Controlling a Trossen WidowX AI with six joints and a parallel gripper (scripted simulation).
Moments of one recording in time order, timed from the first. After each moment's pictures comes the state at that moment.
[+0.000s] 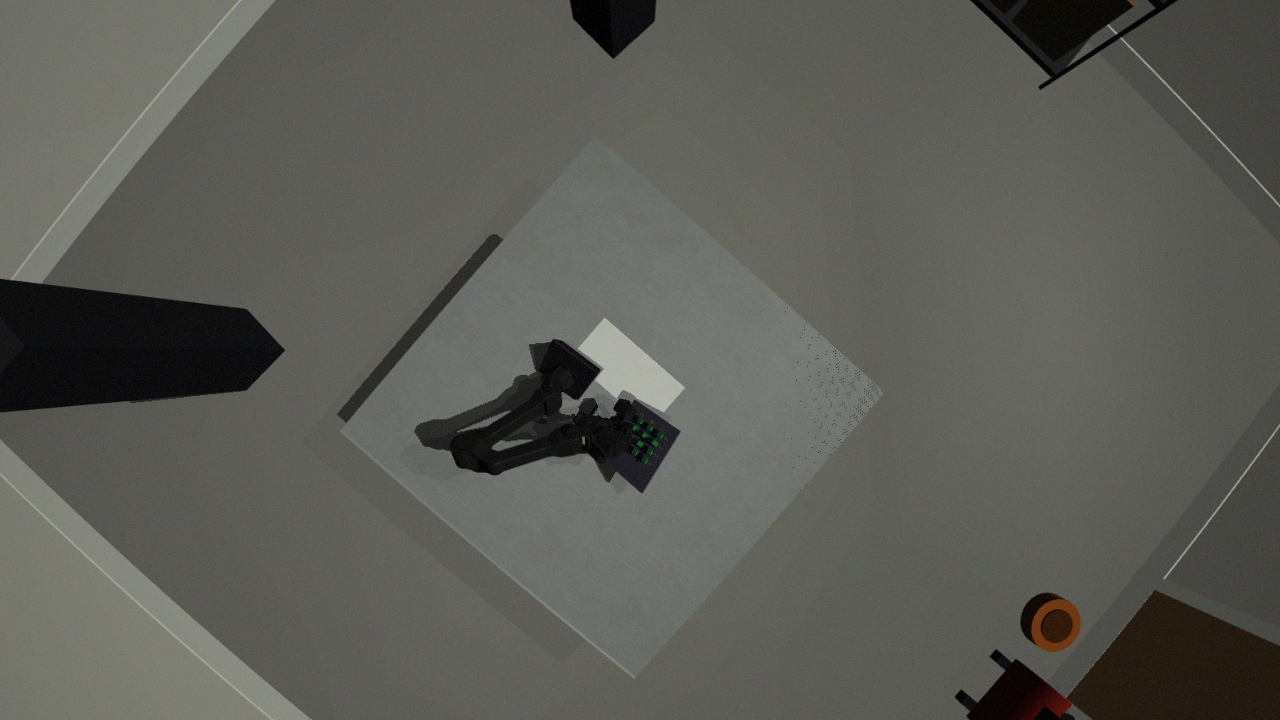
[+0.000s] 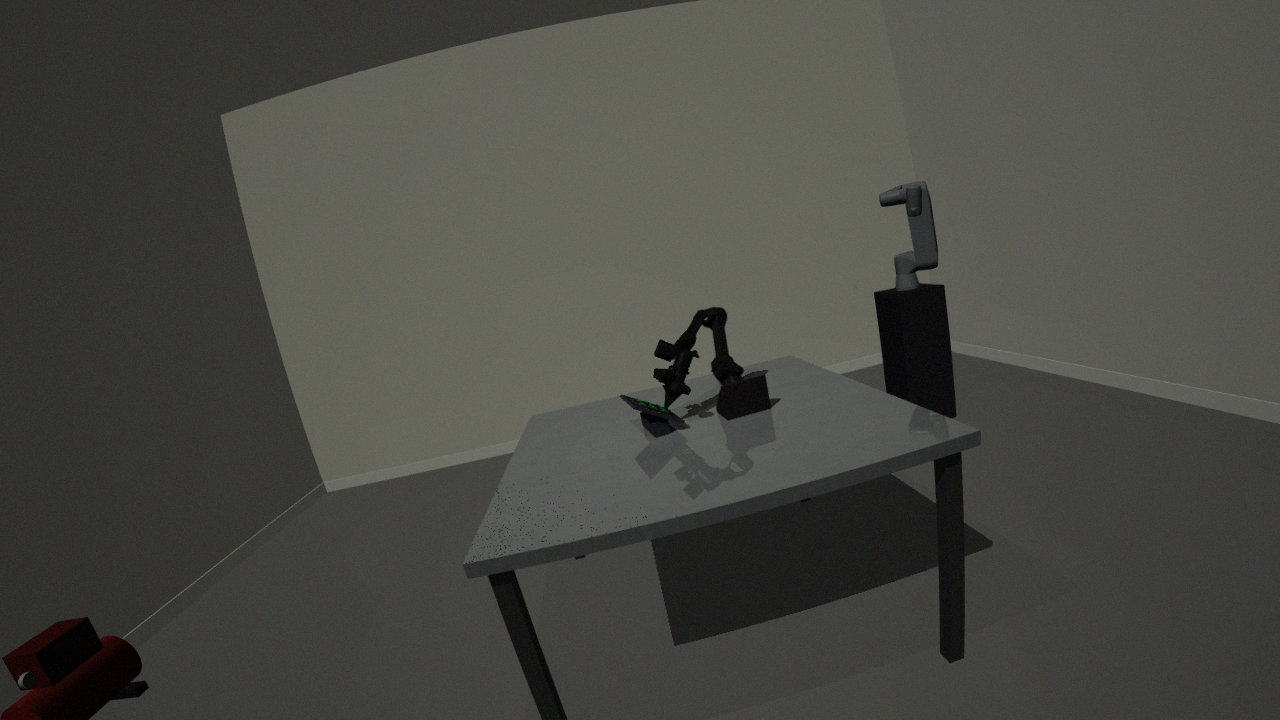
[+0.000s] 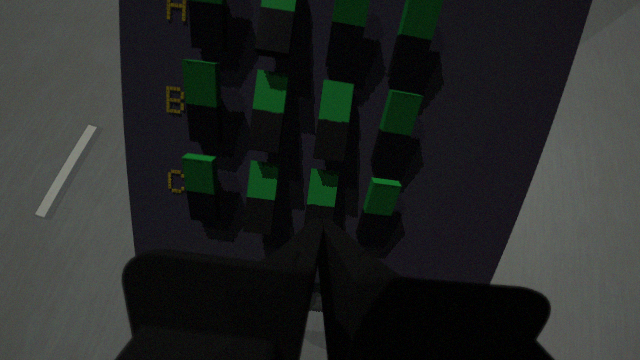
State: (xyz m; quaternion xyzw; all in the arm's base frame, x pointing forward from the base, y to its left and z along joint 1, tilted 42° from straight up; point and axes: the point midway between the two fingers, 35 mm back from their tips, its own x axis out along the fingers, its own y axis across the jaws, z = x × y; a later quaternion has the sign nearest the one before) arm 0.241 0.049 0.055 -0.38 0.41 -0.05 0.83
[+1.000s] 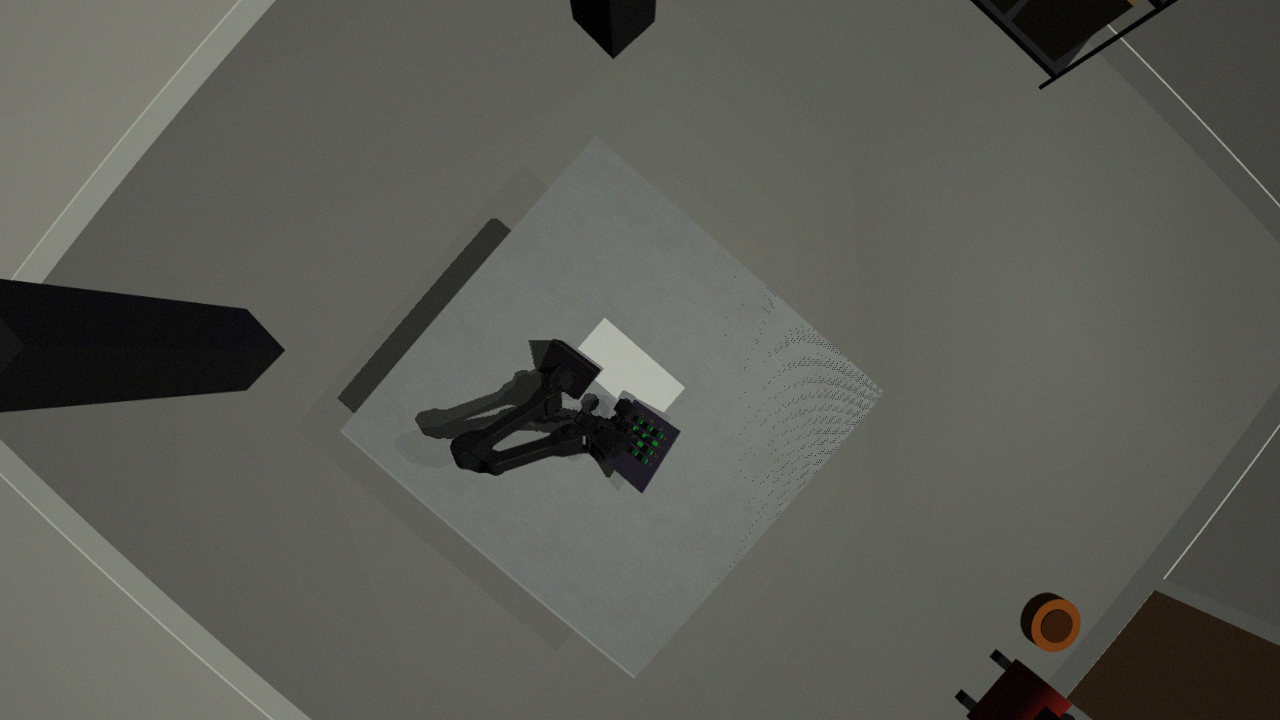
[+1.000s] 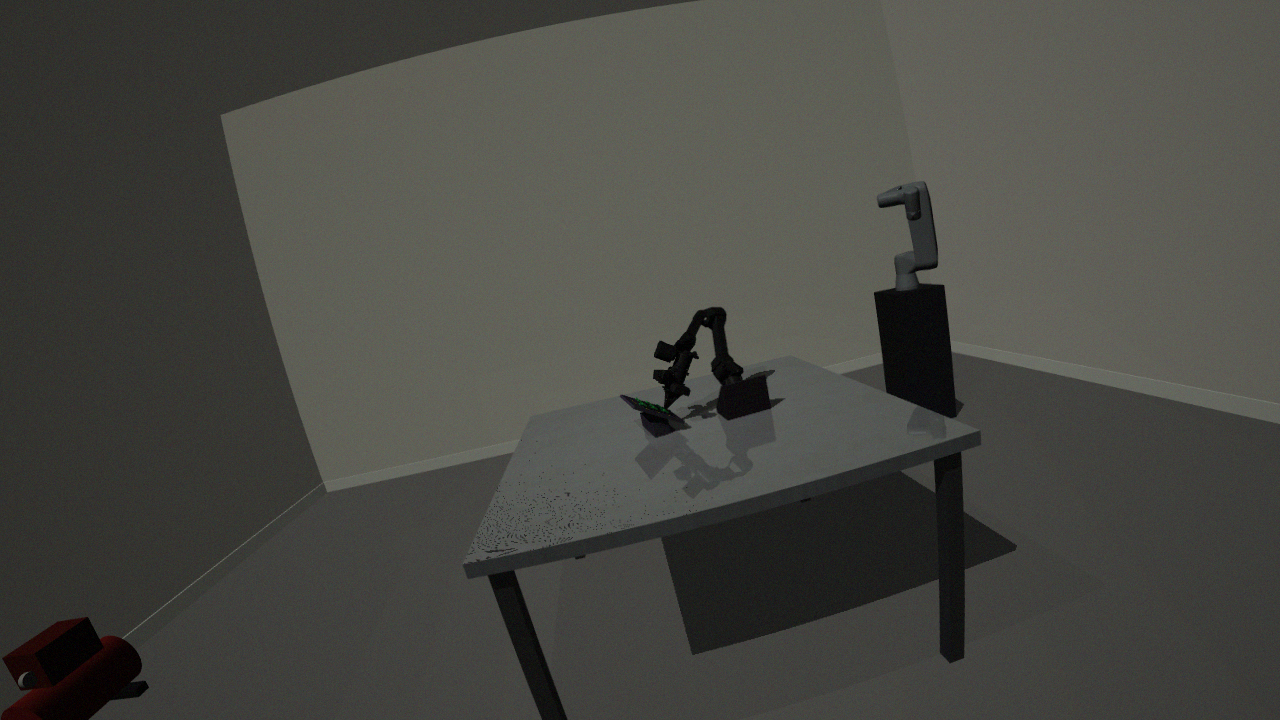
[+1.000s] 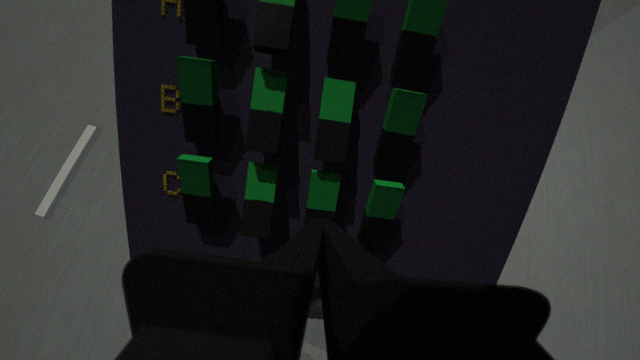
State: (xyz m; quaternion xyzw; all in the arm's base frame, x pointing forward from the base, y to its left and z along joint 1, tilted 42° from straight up) arm 0.243 0.047 0.053 -0.38 0.41 -0.05 0.83
